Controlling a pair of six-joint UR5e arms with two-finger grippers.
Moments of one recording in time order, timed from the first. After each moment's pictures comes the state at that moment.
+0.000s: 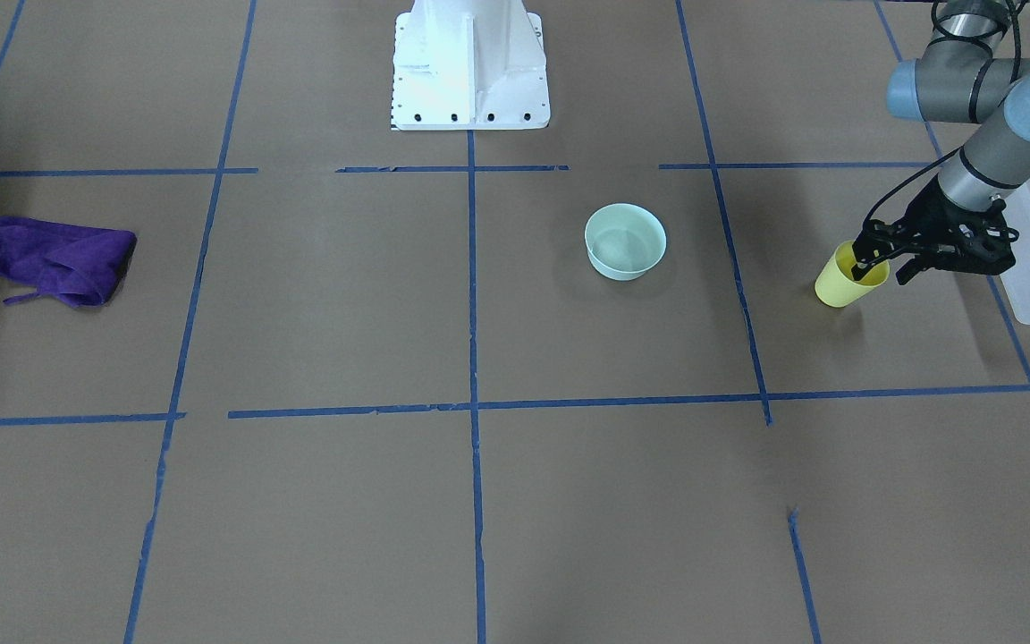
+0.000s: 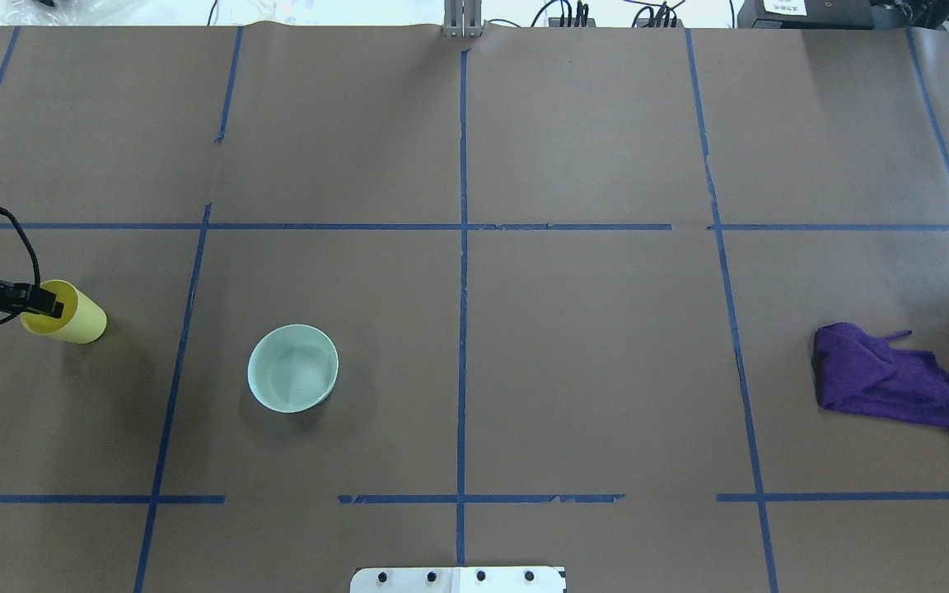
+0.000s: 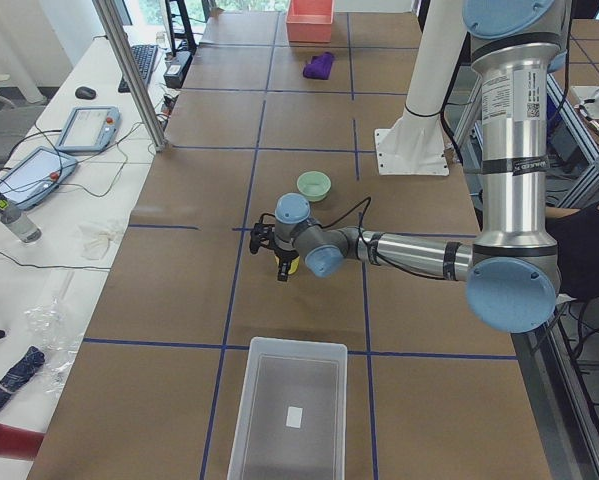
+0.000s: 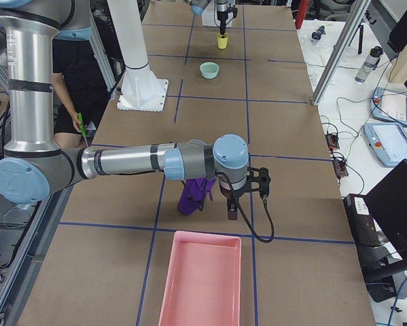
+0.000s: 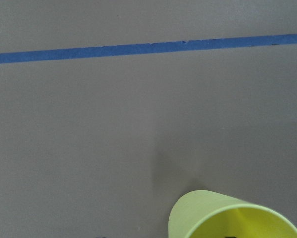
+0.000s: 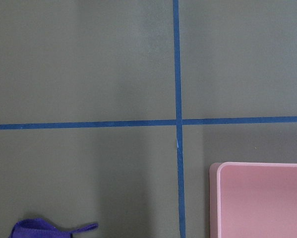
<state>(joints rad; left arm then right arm) -0.94 -1.48 -1.69 -2.26 -2.14 -0.80 1.61 -1.62 1.77 -1.56 2.40 0.11</state>
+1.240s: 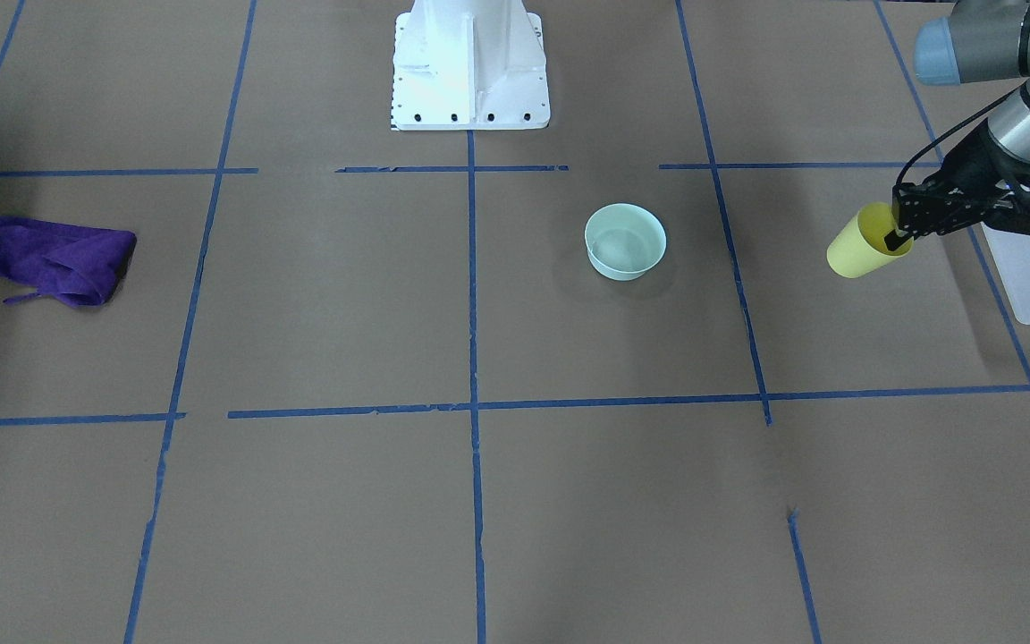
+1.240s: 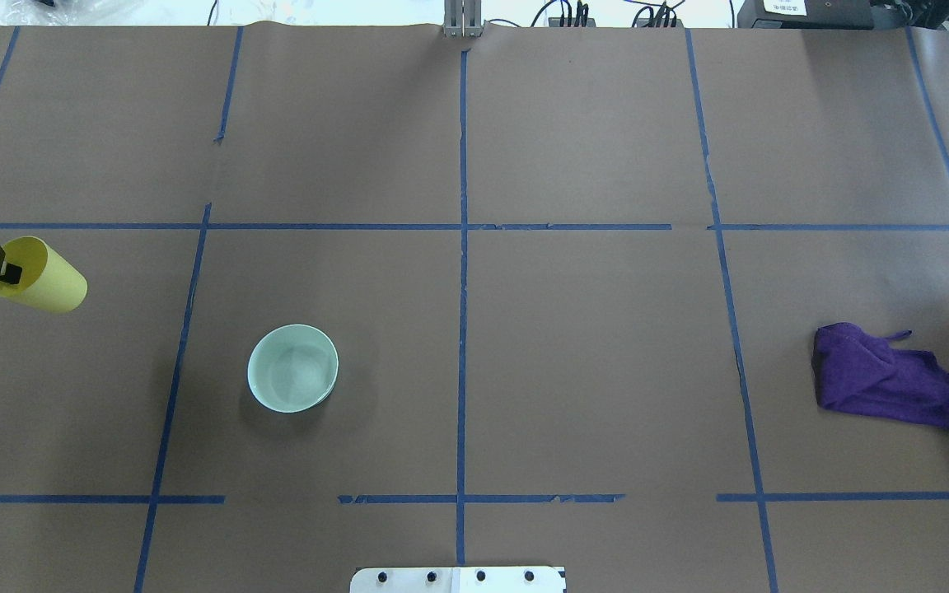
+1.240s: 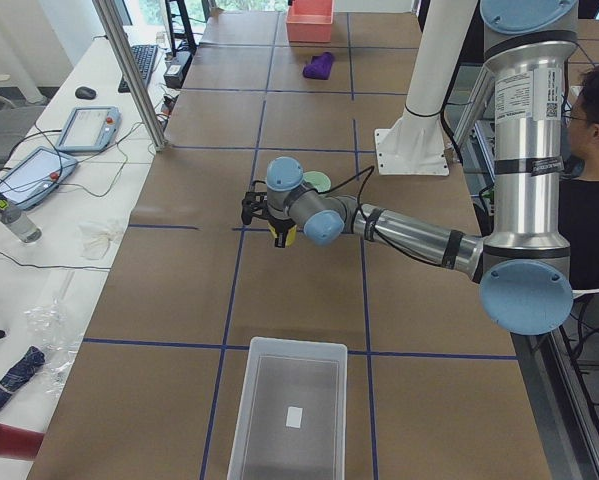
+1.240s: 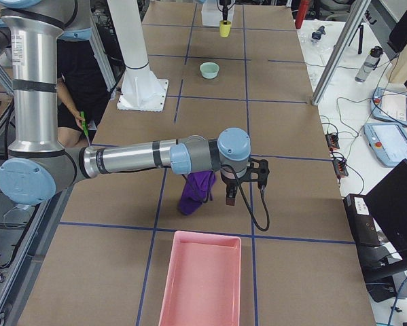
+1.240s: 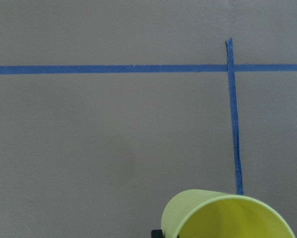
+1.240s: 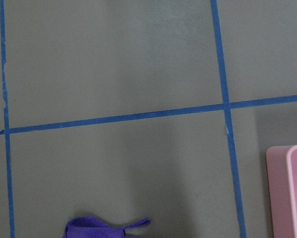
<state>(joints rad) -1.10 -1.49 -1.89 -2.01 -2.32 -0.71 1.51 -1.63 1.80 -1.51 2.47 0.33</state>
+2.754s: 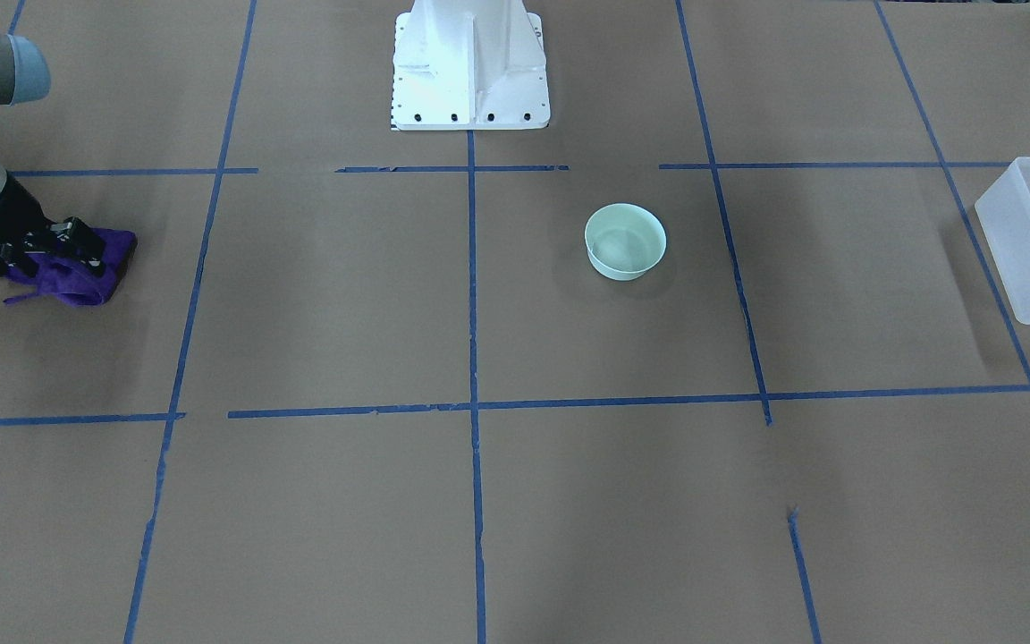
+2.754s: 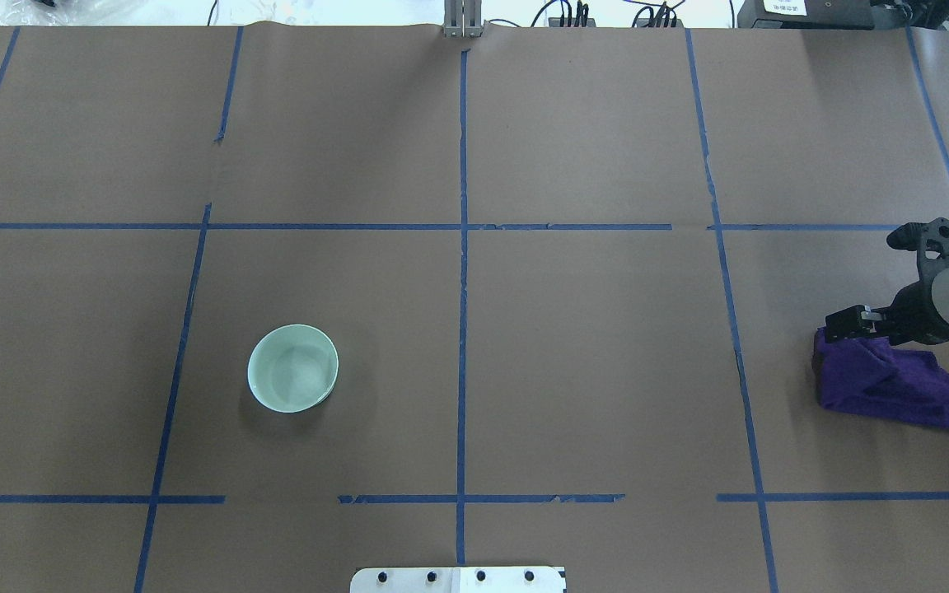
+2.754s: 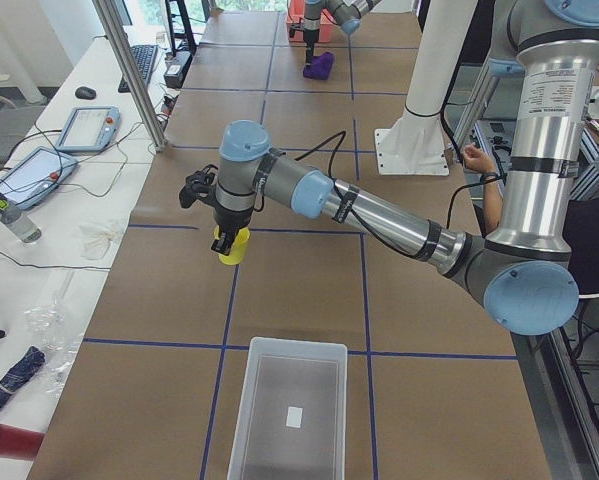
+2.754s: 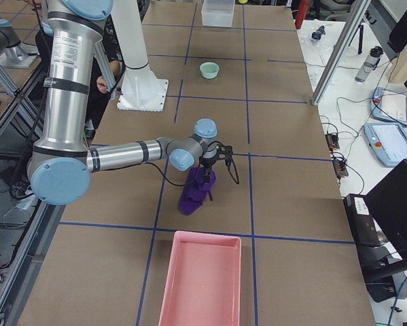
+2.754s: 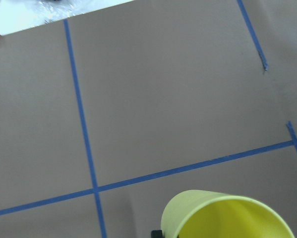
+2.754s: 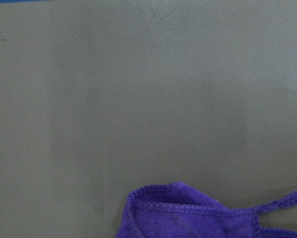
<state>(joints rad) -1.50 -1.64 -1.89 -1.61 -2.22 -0.07 0.83 -1.73 1.80 -1.01 2.08 0.97</state>
